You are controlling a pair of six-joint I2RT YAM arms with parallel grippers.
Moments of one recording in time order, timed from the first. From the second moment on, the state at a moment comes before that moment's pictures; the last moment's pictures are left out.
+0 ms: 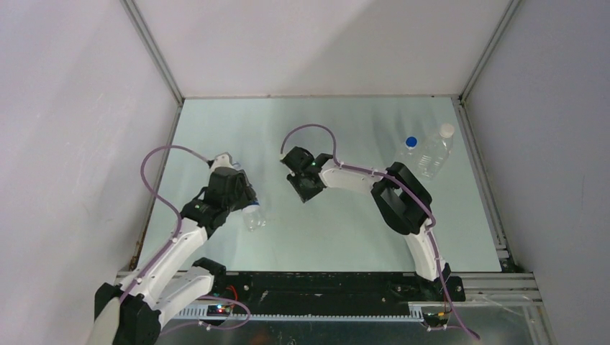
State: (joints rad) left arm -0.37 0.89 0.60 -0.46 -0.23 -0.59; right arm 0.89 2.13 1.56 -0.59 0.08 0.24
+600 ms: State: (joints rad) left arm -0.77 1.18 0.75 -0.35 -0.25 -0.34; right arm 0.62 1.72 1.03 -0.63 0.08 0.29
